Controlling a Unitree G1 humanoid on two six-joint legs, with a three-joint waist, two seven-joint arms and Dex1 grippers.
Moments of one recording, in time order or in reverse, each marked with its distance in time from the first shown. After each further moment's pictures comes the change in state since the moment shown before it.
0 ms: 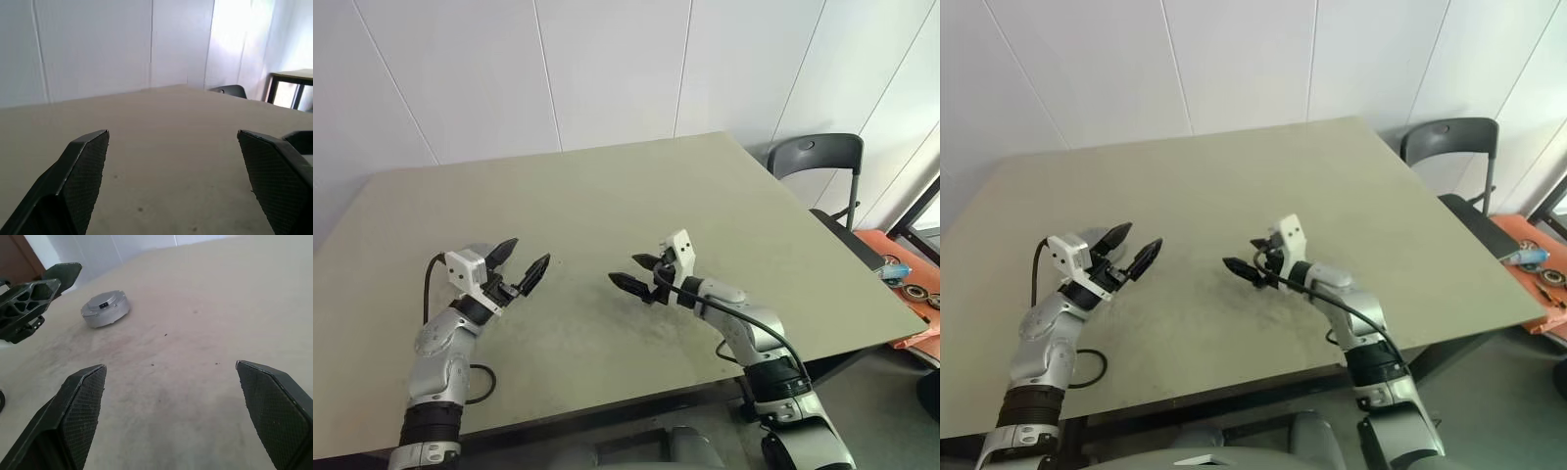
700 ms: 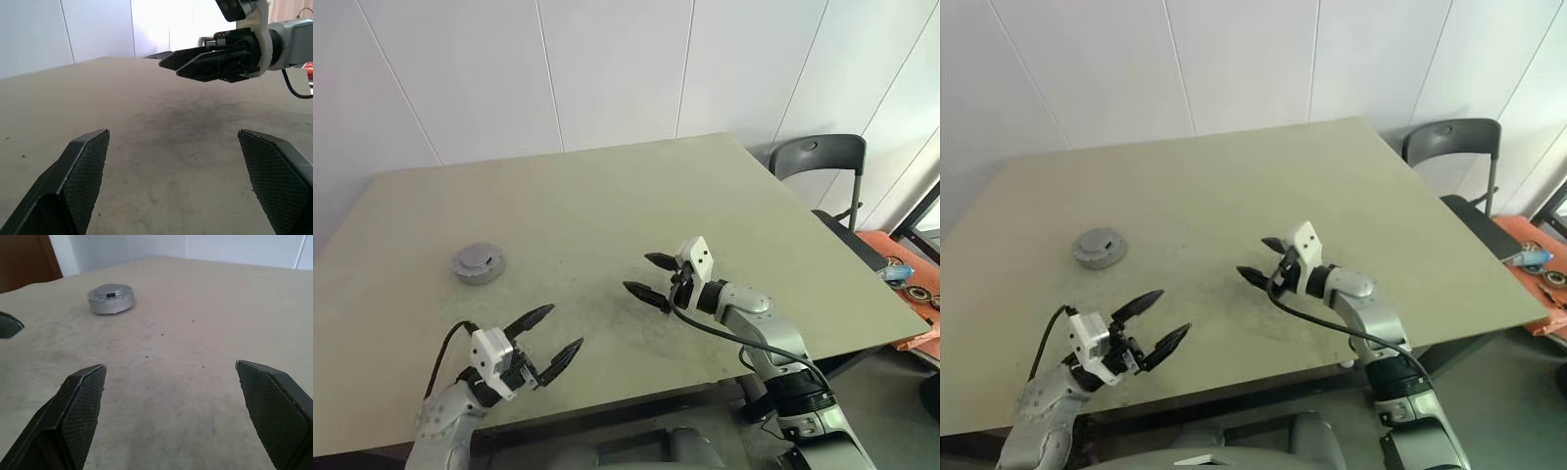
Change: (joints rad) left arm 0.444 -0.045 -0.124 -0.337 0.073 -0.169 -0.058; right arm 0.064 -0.084 0.016 -0.027 -0.075 -0.183 0.124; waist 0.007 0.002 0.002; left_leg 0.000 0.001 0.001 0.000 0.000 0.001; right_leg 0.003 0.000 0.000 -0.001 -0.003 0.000
